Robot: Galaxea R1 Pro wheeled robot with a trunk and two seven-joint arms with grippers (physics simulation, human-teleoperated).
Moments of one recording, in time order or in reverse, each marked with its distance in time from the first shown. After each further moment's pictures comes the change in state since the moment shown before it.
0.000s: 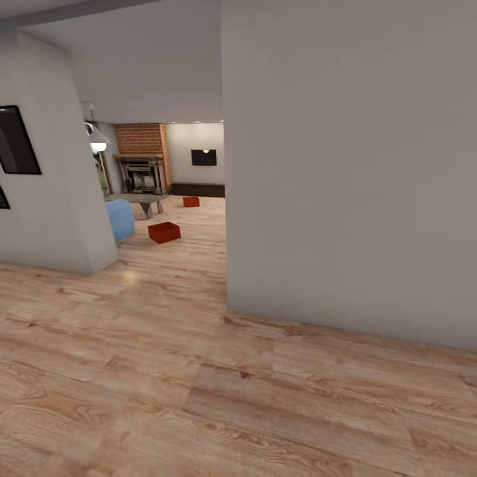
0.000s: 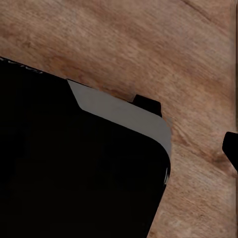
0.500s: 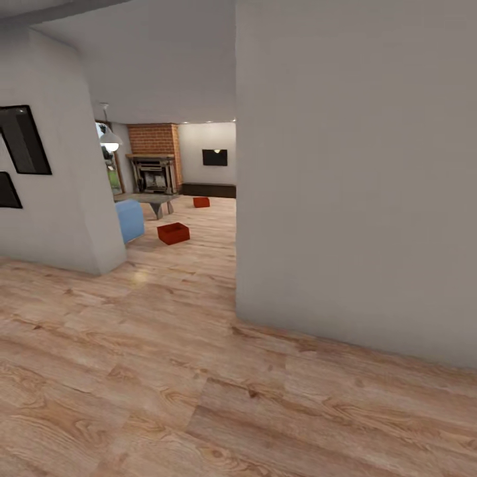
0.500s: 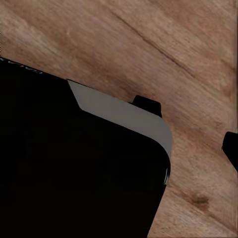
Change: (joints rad) left arm 0.000 0.000 0.000 0.000 0.000 0.000 0.000; right arm 0.000 0.000 -0.003 0.000 0.003 -0.001 0.000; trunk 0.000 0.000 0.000
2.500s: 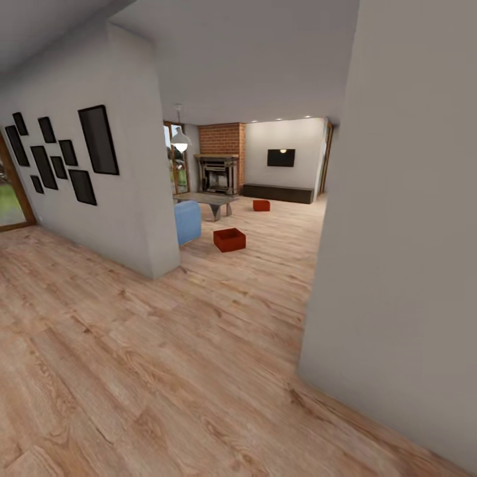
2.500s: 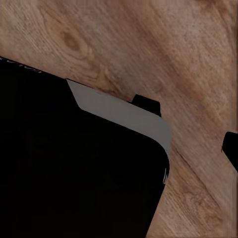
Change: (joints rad) left arm 0.000 0.000 0.000 0.000 0.000 0.000 0.000; right arm 0.000 -0.002 0.000 0.000 0.001 0.001 0.000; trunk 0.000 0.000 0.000
